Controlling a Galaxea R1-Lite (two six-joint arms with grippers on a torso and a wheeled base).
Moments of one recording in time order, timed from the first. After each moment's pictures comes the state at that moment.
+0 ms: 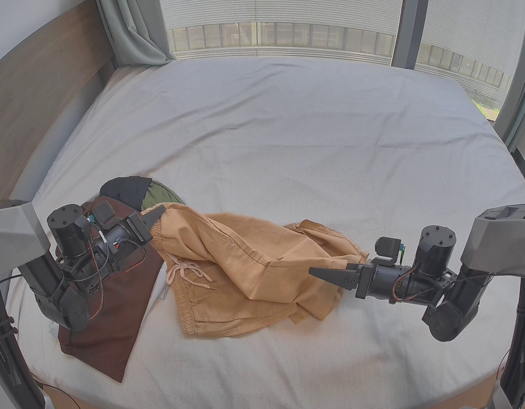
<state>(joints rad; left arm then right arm) -0.14 2.07 -0.52 -1.55 -0.34 -0.63 0.40 2.21 -0.53 -1.55 0.68 0.55</state>
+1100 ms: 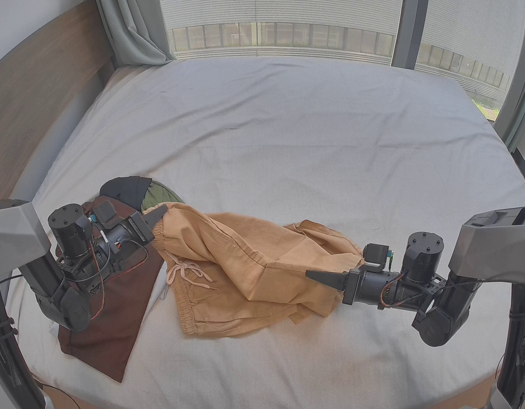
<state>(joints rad) -0.15 2.07 -0.52 -1.55 -0.34 -0.63 0.45 2.26 -0.55 -1.55 0.63 0.56</state>
